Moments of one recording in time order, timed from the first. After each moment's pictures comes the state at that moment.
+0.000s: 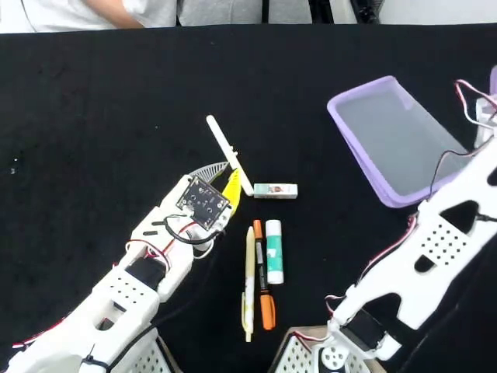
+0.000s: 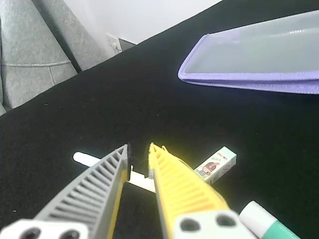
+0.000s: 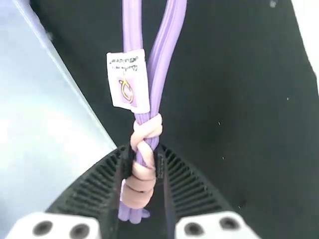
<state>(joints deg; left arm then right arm) 26.0 -52.2 84.3 -13.1 -14.3 42.1 58.2 -94.9 99.4 28.9</state>
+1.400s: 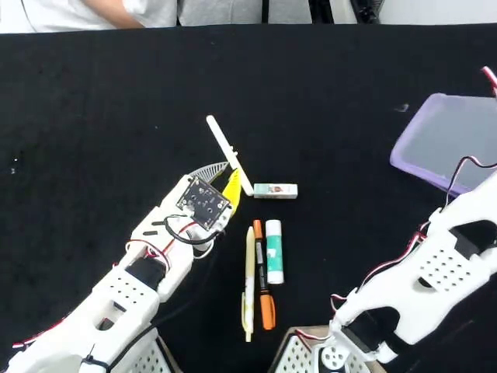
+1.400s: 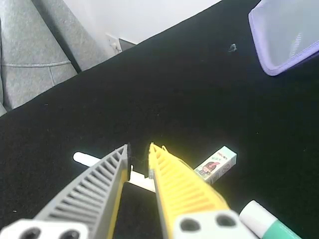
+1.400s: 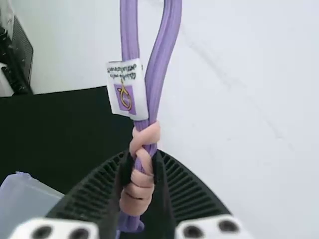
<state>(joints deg) 26.0 -52.2 84.3 -13.1 -14.5 46.1 34.9 -94.9 84.7 27.0</state>
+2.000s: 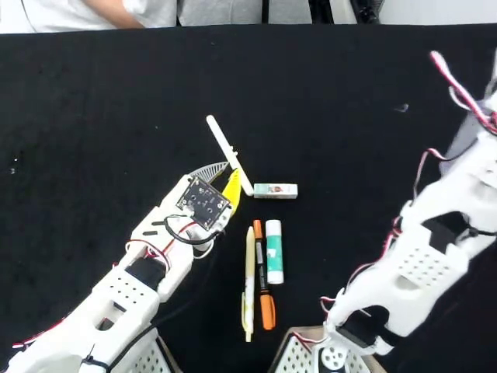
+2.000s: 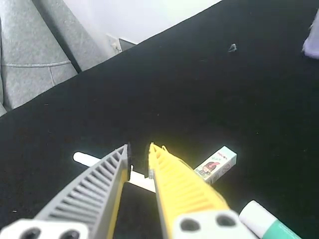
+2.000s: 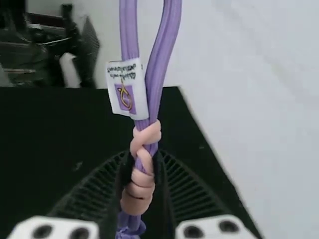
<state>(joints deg) 26.0 -52.2 84.3 -13.1 -14.5 33.8 29.3 -94.9 97.7 24.6</state>
